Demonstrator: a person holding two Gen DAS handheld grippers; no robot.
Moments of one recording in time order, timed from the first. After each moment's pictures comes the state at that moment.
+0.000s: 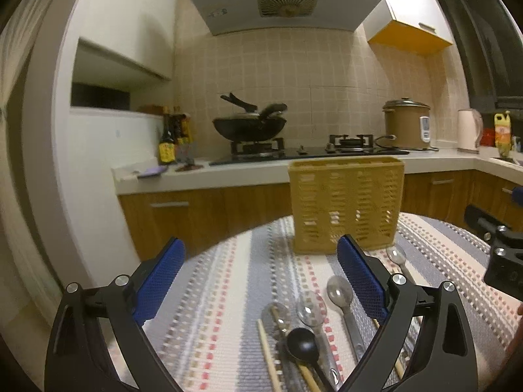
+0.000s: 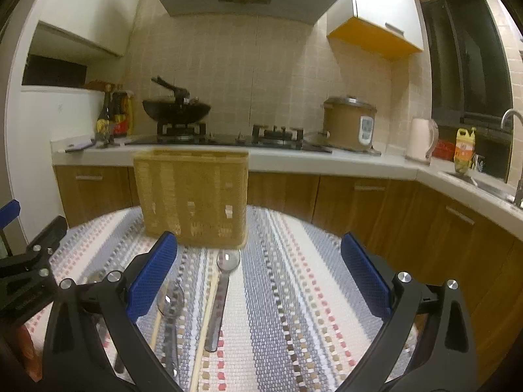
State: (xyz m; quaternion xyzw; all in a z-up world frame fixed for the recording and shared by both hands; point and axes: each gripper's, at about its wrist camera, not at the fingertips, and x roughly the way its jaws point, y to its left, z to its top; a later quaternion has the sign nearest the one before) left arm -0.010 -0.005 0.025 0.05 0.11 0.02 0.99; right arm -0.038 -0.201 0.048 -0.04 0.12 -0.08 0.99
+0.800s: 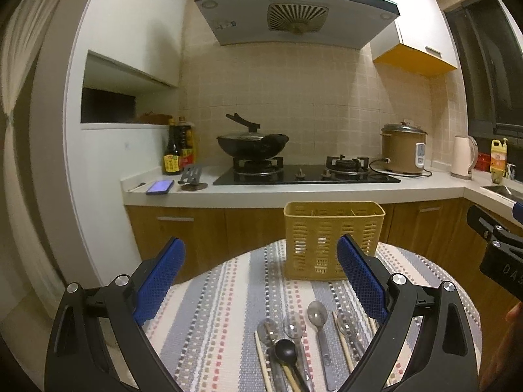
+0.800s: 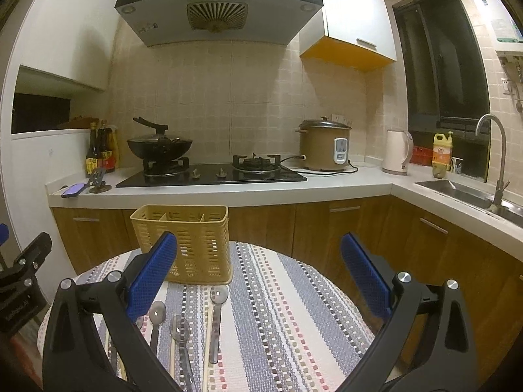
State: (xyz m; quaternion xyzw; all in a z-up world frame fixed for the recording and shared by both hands) left arm -0.044 0.000 0.097 0.01 0.12 0.01 0.99; right arm -0.076 -0.215 0.120 0.00 0.10 -0.11 0.99
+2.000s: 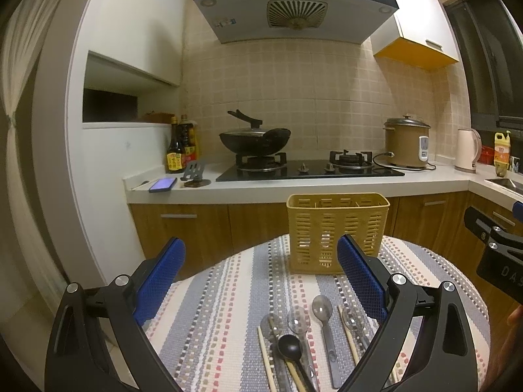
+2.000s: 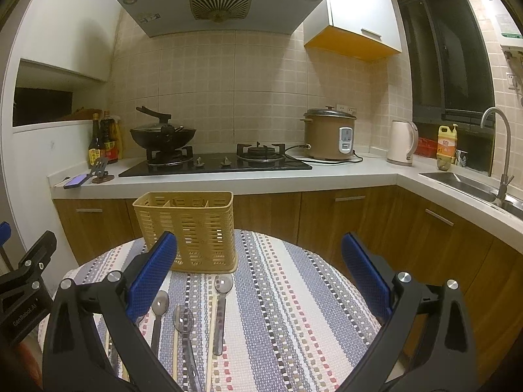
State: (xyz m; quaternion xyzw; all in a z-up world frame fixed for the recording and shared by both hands) left arm -0.043 -0.006 0.089 0.02 0.12 0.02 0.99; right arm -0.066 -0.209 0.106 0.00 0.13 -0.11 0.99
